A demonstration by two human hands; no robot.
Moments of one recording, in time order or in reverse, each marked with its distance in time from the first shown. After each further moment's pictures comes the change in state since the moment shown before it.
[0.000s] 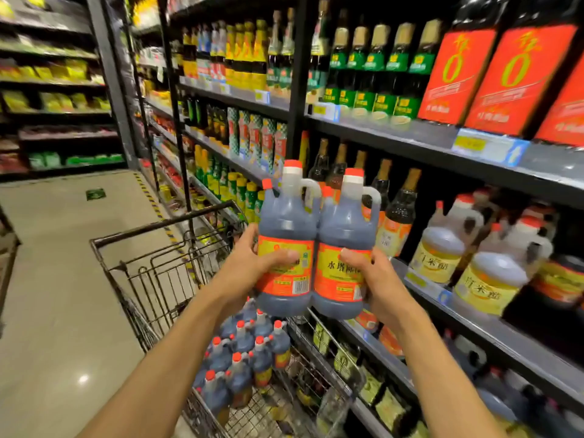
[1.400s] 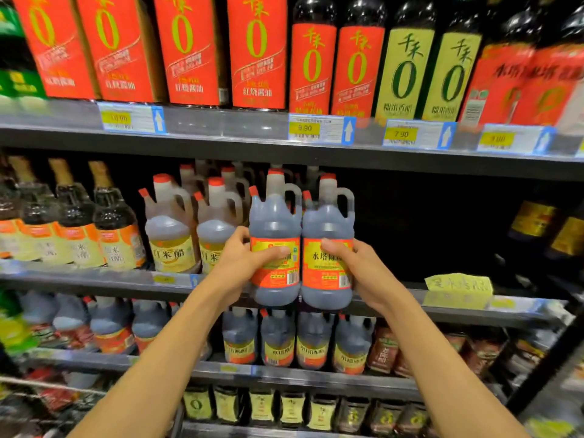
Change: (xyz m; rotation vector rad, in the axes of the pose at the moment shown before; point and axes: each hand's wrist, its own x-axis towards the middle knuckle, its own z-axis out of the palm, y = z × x) left_hand 0.027 -0.085 0.377 0.099 -0.686 -0.116; right_hand -0.230 -0.072 -0.275 -0.206 0.786 -0.050
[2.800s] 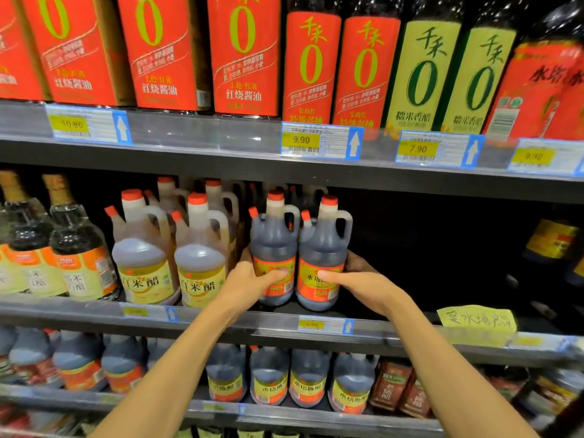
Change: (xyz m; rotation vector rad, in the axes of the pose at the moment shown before) left_hand 0.087 -0.054 0.011 0.371 0.019 0.040; right_hand 0.088 0.031 -0.049 -0.134 -0.154 0.024
